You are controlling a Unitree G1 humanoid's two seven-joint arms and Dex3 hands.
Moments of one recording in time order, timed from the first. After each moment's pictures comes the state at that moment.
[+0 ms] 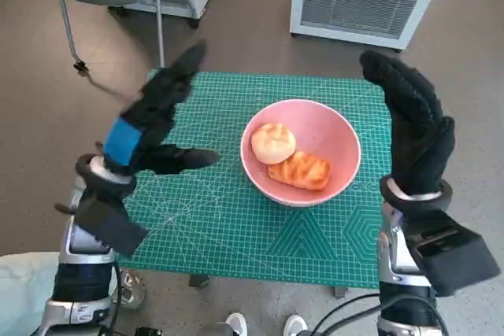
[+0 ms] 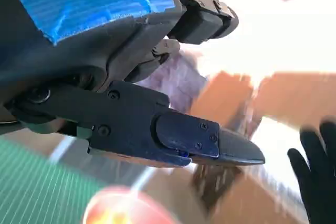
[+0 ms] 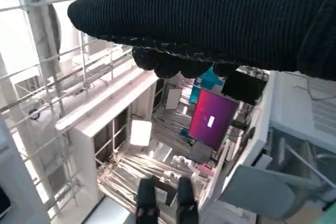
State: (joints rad) left arm -0.45 0.37 0.11 0.28 0.23 -0.70 -0.11; right arm -0.51 -0.11 -0.10 0.21 0.11 -0.67 0.16
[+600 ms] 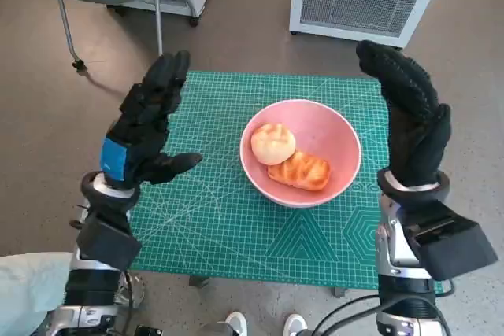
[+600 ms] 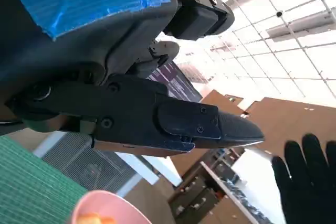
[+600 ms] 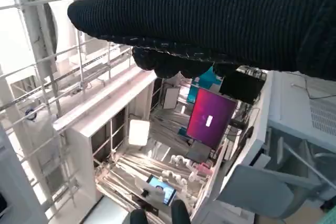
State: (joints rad) left arm -0.42 0.31 0.08 0.32 0.16 -0.76 -0.09; right arm -0.54 -0.11 -0.10 0.23 0.11 -0.65 0.15
